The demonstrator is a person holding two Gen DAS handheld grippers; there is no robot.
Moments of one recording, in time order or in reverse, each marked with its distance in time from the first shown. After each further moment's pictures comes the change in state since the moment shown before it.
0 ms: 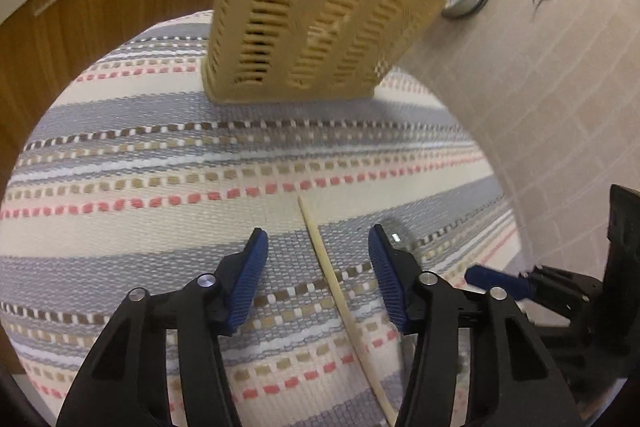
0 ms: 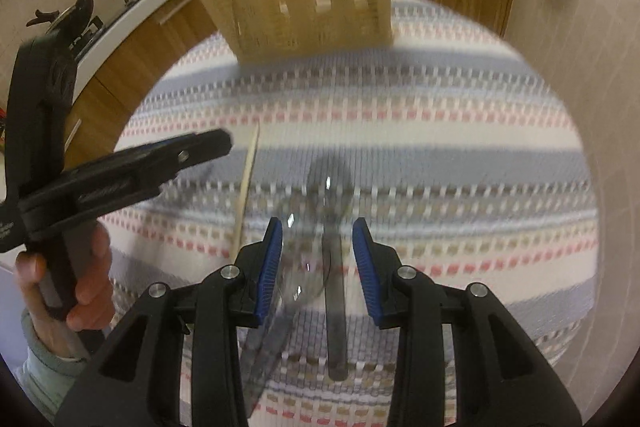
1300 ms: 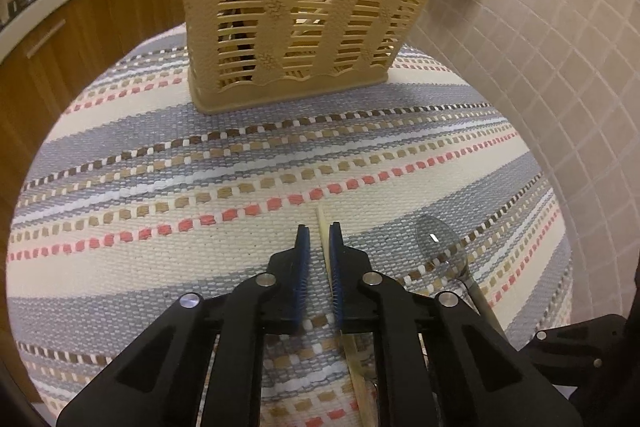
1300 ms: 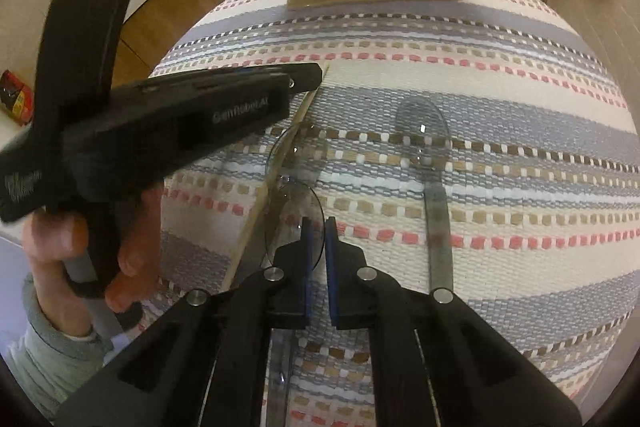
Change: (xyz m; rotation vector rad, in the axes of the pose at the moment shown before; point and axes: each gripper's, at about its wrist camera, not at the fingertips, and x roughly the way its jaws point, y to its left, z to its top) left arm 0.029 -0.007 0.008 0.099 0.013 0.079; right arm 0.038 0.045 -0.009 -0.074 0.065 0.060
